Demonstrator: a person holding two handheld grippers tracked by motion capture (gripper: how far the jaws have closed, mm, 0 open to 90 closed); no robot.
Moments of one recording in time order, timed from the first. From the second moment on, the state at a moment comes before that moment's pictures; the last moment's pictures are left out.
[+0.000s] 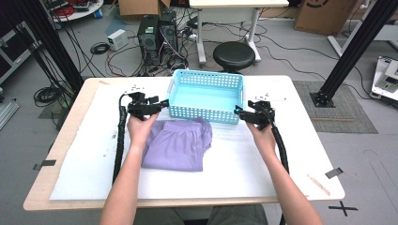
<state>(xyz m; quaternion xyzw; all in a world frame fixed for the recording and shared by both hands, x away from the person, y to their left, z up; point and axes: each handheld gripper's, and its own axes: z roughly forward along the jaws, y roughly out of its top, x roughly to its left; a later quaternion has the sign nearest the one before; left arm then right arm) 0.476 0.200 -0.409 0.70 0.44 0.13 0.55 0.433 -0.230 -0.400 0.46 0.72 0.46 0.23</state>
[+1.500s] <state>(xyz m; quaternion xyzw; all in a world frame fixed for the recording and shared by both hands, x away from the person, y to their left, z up) 0.460 0.204 -0.402 0.69 0.45 0.18 0.54 0.449 -0.222 -0.418 0.44 0.75 0.41 0.27</state>
